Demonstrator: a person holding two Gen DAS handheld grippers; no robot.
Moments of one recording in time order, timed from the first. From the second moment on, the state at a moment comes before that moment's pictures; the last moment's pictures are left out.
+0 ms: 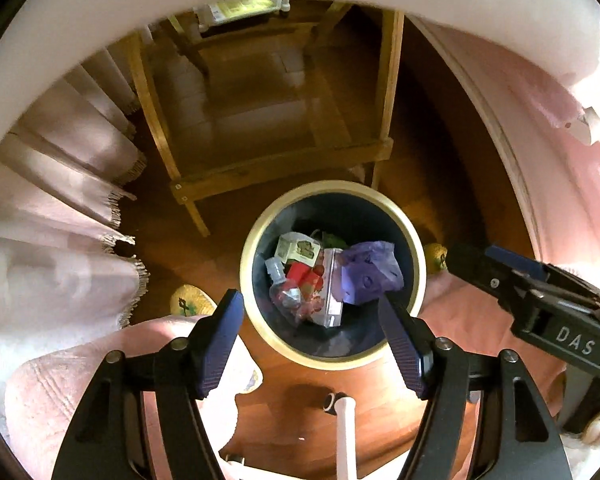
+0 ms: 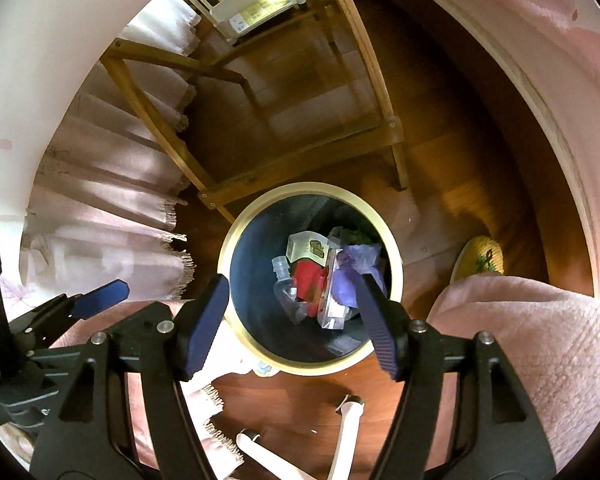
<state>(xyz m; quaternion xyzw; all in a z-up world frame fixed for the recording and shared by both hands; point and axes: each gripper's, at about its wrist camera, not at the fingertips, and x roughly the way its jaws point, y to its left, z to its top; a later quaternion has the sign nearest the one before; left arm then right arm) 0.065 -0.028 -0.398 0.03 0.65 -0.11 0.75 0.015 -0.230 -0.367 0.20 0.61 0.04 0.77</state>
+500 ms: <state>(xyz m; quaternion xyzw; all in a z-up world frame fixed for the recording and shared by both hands) 0.051 -0.026 -0.332 0.03 0.60 -0.11 0.79 0.000 -0.213 -0.331 0.14 0.59 0.06 0.80</state>
